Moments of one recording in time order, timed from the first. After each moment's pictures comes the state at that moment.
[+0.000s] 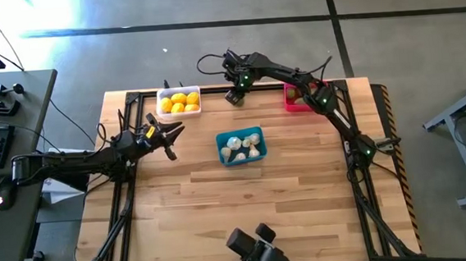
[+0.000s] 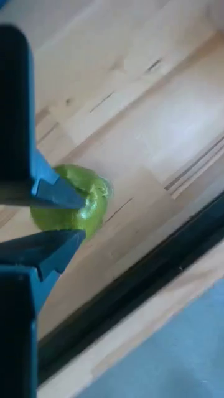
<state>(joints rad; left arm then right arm) 0.26 0.62 0.01 0.68 -0.25 0.11 -0.62 2.50 2.32 -1.09 -0.08 0.08</state>
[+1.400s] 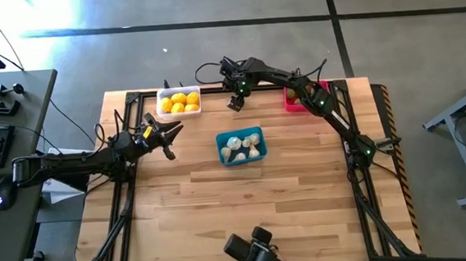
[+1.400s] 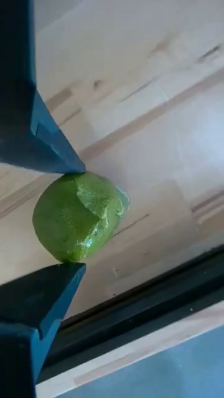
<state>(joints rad) 0.26 0.56 0.01 0.66 -0.25 0.11 -0.59 2.52 2.32 -1.11 -0.01 -0.10</state>
